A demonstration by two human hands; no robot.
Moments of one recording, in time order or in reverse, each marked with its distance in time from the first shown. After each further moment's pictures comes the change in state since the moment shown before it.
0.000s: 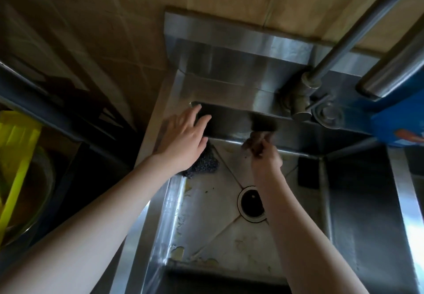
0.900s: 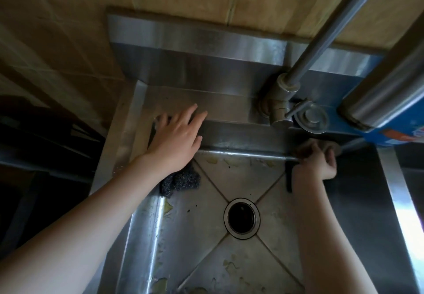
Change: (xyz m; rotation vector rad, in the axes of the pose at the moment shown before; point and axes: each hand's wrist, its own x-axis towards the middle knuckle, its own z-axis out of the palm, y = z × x) left_hand 0.067 0.026 0.017 0.008 -0.050 0.082; right_hand 0.097 -0.098 -0.035 0.239 0.337 -0.461
